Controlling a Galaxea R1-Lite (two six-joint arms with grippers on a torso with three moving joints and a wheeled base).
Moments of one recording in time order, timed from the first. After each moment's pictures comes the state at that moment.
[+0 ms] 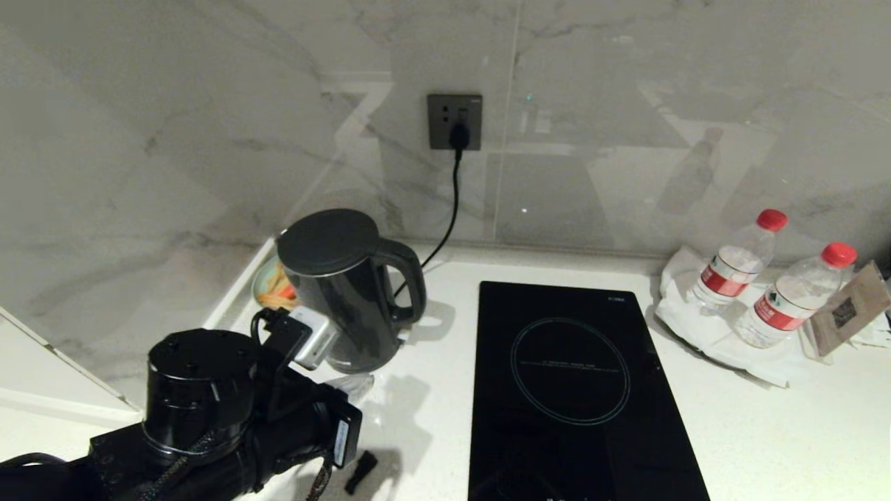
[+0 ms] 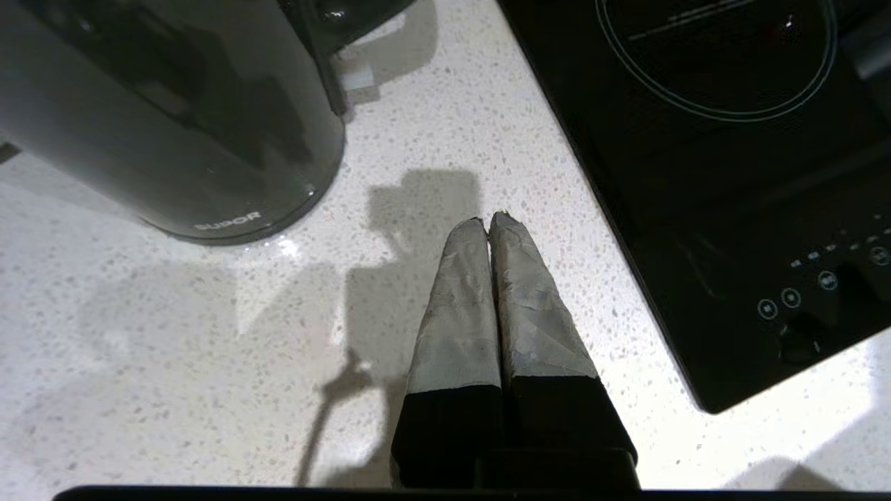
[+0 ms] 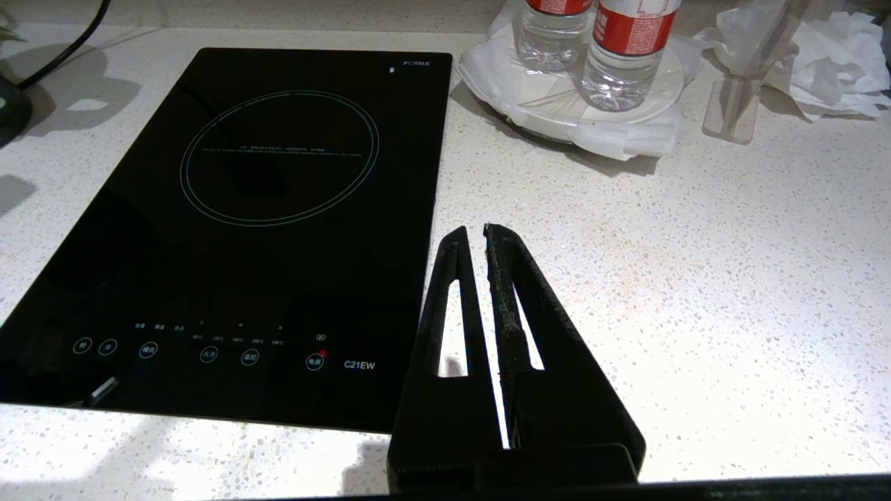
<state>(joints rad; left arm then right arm) -0.67 1.59 -0.41 -0.80 0.12 -0.05 0.00 0.00 0.00 0.00 0.00 -0.01</state>
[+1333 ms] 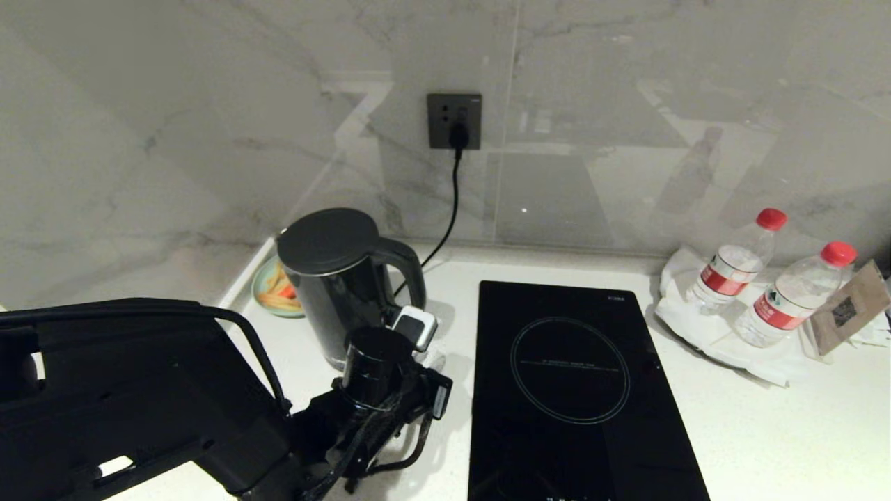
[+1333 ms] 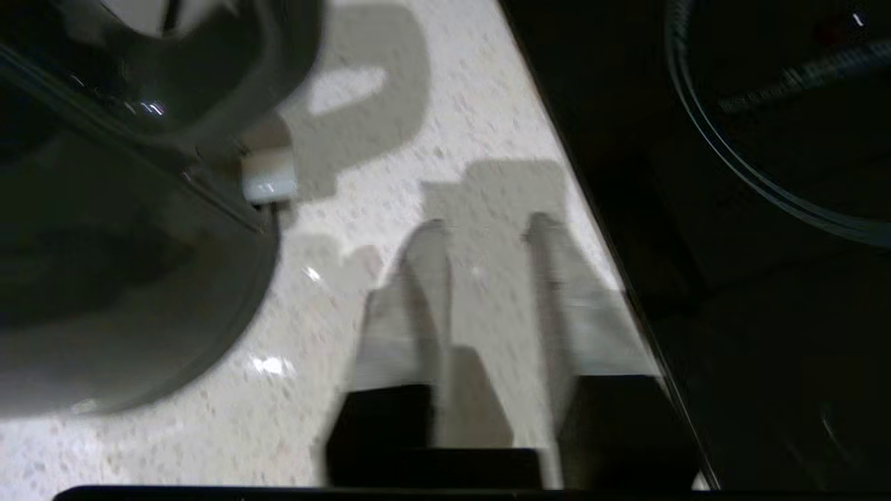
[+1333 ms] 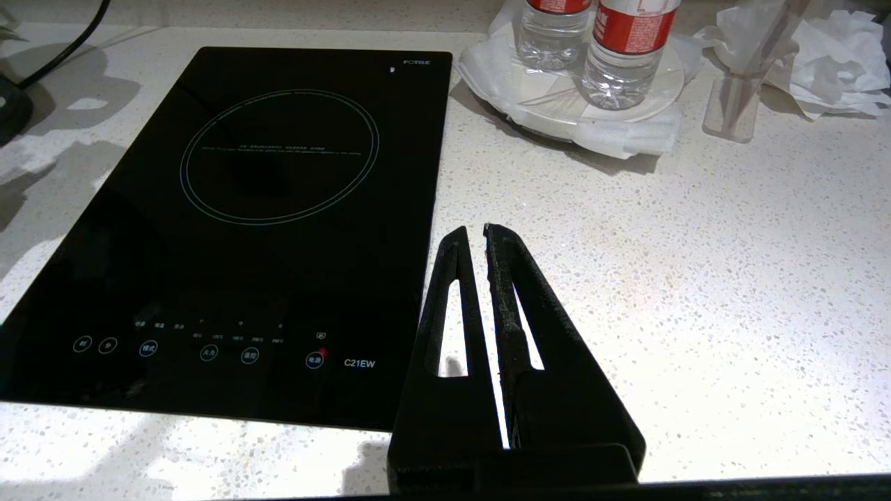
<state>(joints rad) -0.73 2.11 -0.71 -1.05 0.30 -0.03 0.00 0.00 0.00 0.00 0.00 -0.01</state>
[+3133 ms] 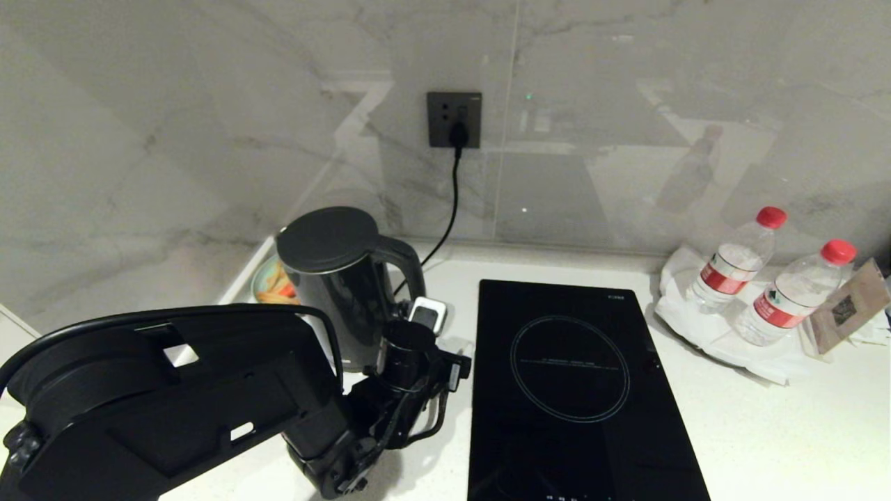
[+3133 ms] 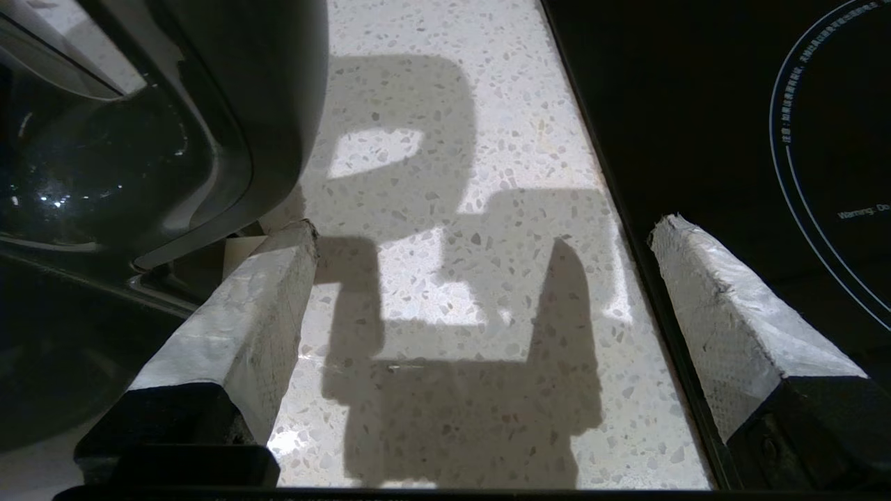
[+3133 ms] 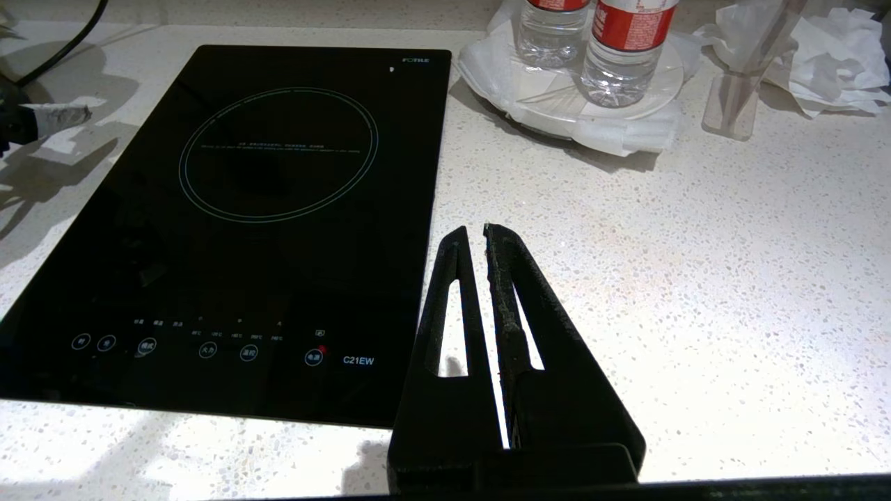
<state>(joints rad) -0.71 2.29 -0.89 -1.13 0.39 -0.03 0.00 0.00 0.00 0.00 0.00 -0.01</state>
